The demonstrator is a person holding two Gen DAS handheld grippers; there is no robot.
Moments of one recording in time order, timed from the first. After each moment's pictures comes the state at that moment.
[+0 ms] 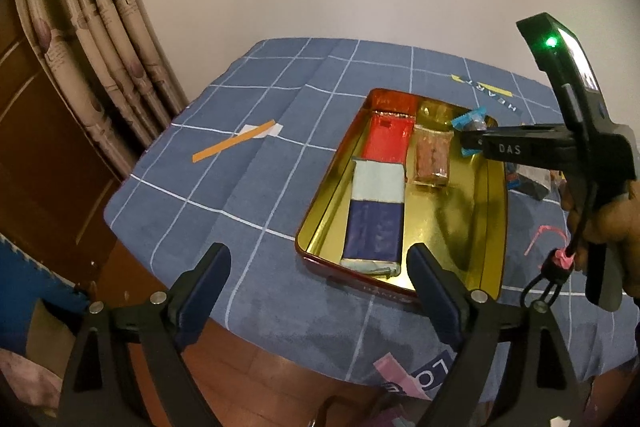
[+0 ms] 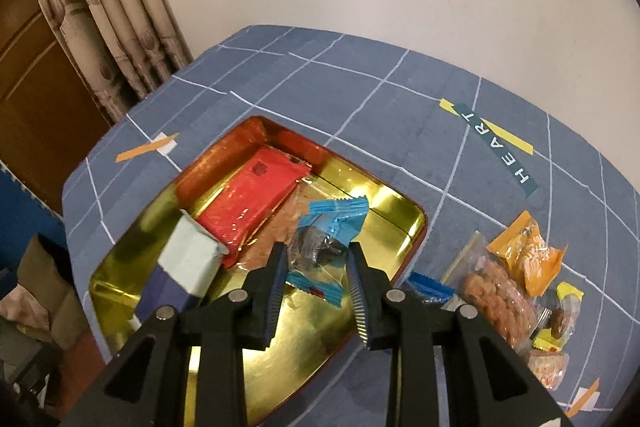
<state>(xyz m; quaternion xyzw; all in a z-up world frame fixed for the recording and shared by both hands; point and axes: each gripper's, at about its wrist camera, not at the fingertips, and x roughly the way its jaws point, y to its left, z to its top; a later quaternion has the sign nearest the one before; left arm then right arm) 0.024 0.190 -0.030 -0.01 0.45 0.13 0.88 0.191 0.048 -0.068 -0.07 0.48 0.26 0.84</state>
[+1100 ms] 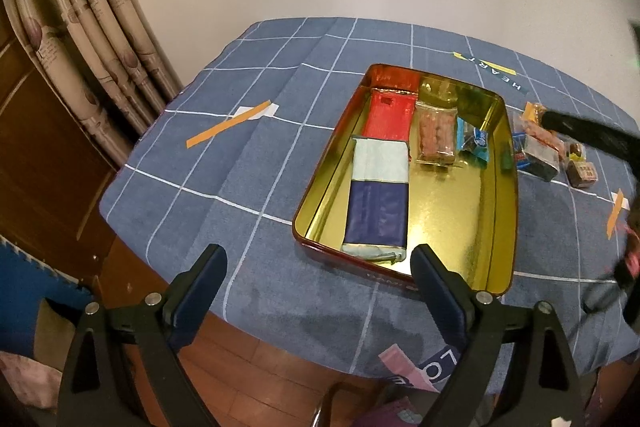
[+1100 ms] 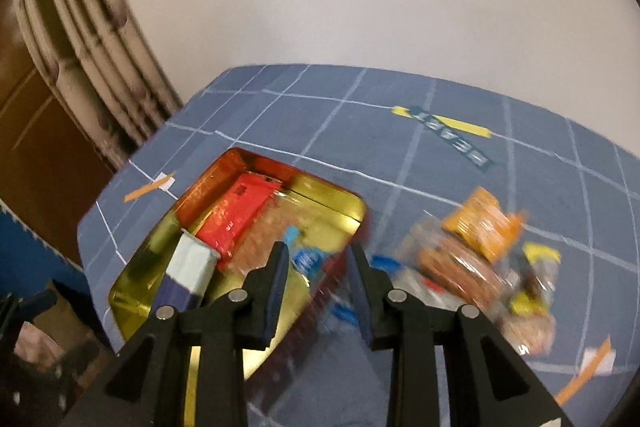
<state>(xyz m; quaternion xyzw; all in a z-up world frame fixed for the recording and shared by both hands) 0.030 0.191 -0.041 0.00 0.48 0.13 0.87 0.165 -0.023 -0.046 0.02 0.44 0.23 0.87</state>
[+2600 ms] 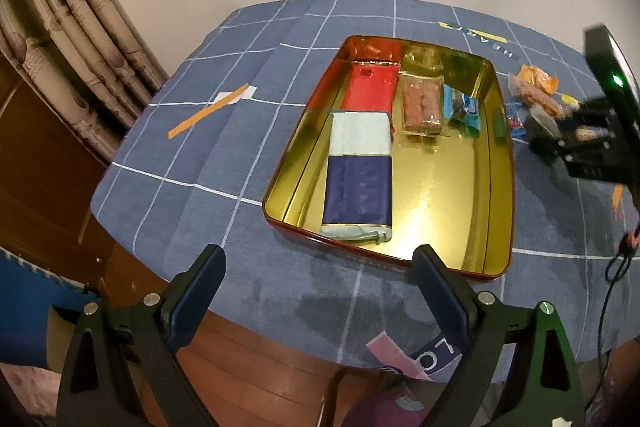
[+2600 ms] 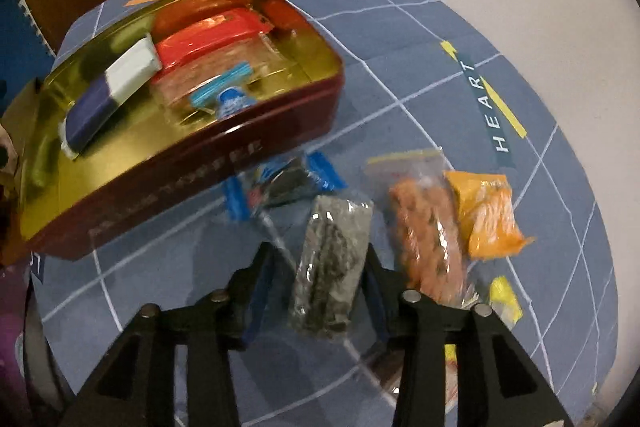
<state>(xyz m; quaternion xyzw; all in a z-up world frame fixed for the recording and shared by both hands) 0.034 0.173 -0.059 0.03 0.51 0.11 0.85 0.186 -0.026 -0.119 -0.27 0.50 0.33 0.75</state>
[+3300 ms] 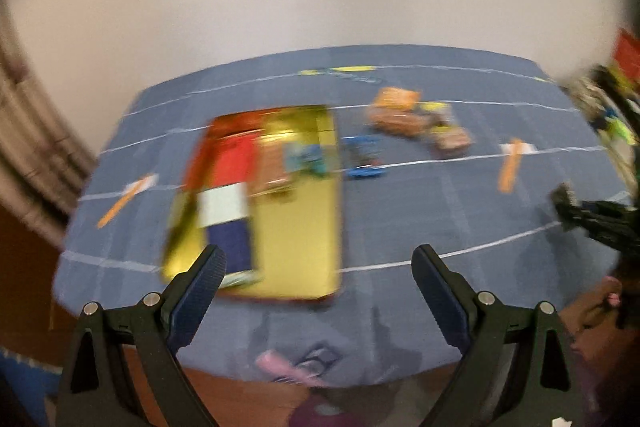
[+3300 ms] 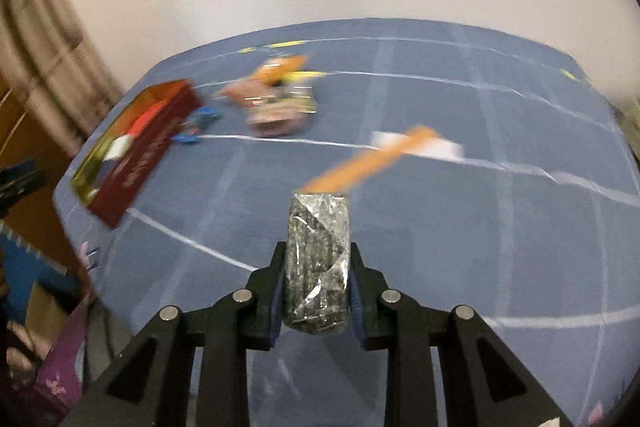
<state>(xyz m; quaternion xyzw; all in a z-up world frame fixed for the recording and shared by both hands) 0.032 0.066 -0.007 0.08 0.46 -0.08 0.88 0.028 -0.256 -0.099 0.06 0.47 0.13 0.87</state>
